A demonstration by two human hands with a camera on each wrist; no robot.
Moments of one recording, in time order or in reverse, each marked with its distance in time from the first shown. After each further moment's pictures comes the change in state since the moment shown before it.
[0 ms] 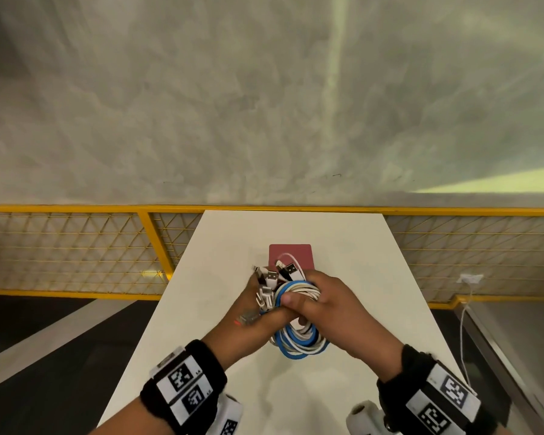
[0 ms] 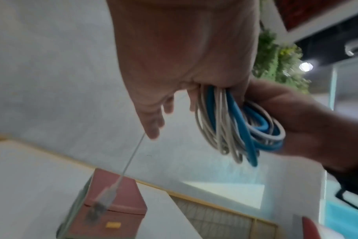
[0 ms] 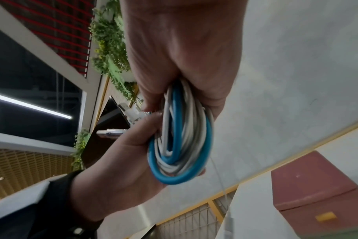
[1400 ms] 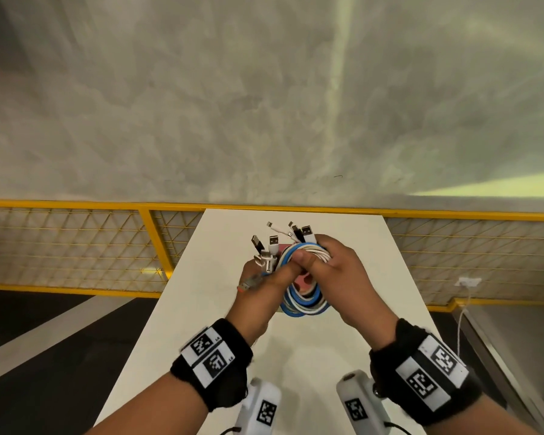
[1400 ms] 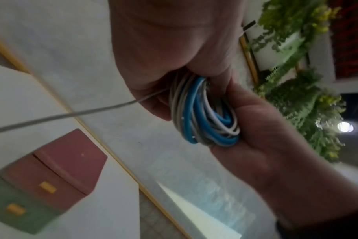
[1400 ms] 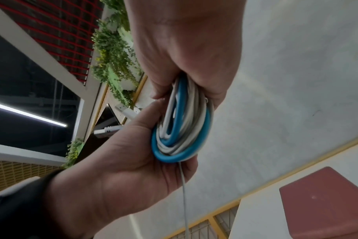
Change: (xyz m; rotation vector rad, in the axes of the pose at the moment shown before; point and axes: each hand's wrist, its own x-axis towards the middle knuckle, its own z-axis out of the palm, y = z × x) left_hand 0.029 0.022 0.023 -0.260 0.346 -0.078; right_hand 0.028 -0.018 -0.010 0.040 0.228 -0.082
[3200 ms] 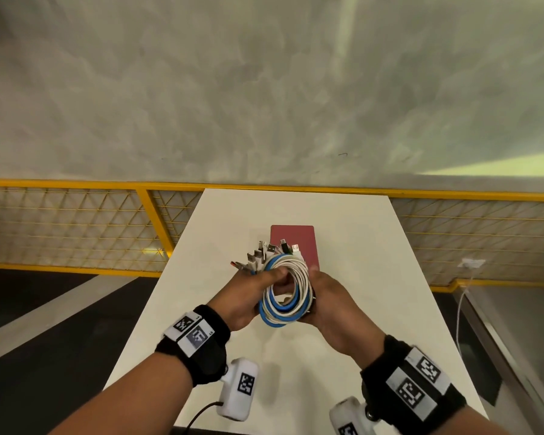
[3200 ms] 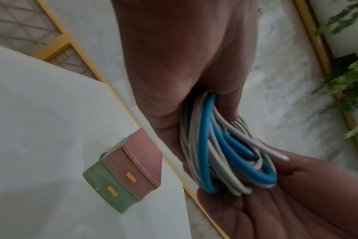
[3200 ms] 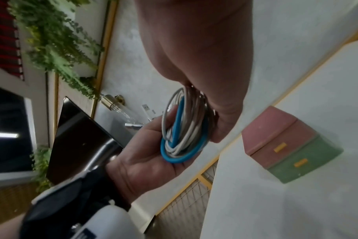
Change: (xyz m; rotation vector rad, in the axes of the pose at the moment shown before) left_hand 0.021 -0.063 -0.045 -0.134 -0.151 -0.488; right_hand -0.027 0.070 0.024 0.399 -0.205 0.550
